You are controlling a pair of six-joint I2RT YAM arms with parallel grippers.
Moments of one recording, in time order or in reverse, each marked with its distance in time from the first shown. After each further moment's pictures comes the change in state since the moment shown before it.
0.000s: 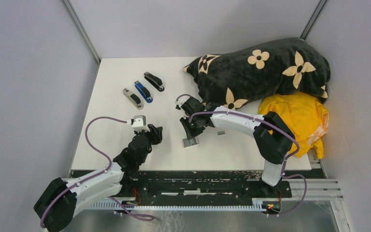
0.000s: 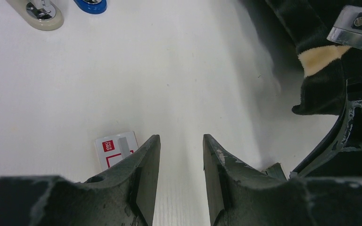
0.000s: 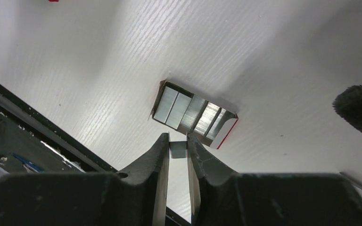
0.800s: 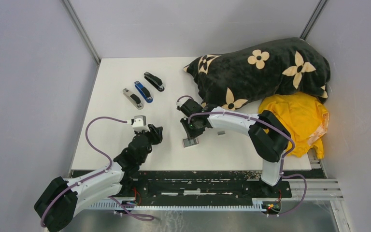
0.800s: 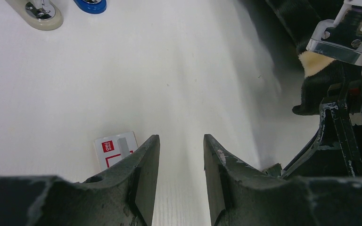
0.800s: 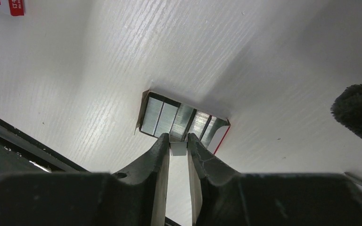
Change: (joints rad) left arm 0.000 0.013 -0.004 0.021 0.000 0.000; right arm 0.008 0.044 0.000 0.008 0.087 0.068
